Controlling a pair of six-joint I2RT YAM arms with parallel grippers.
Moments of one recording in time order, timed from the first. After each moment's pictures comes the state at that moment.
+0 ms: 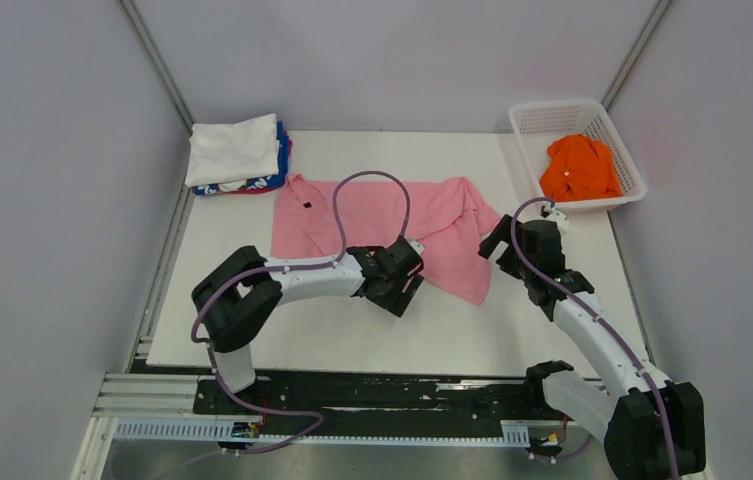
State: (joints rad) left arm -0.99 1.78 1.11 -0.46 -0.16 -0.39; right arm 0.21 0.99 0.59 -0.25 0.15 0.66
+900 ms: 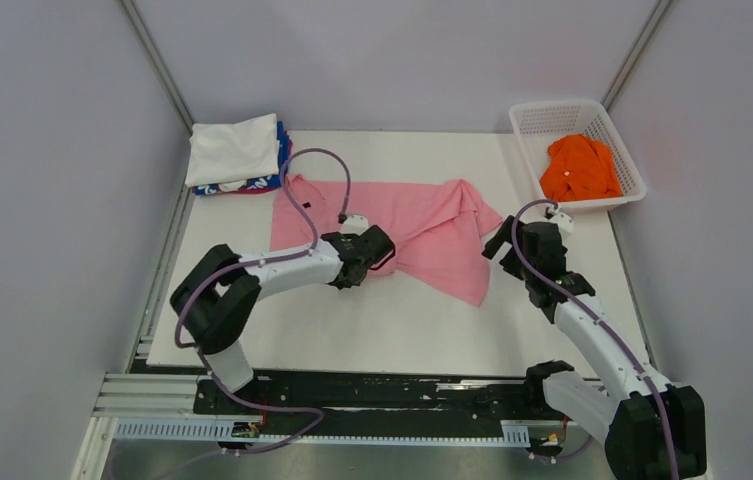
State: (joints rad) left arm -0.87 1.77 1.11 -0.65 -0.59 -0.66; right arm 0.21 0.97 0.57 -0.26 0.21 0.65
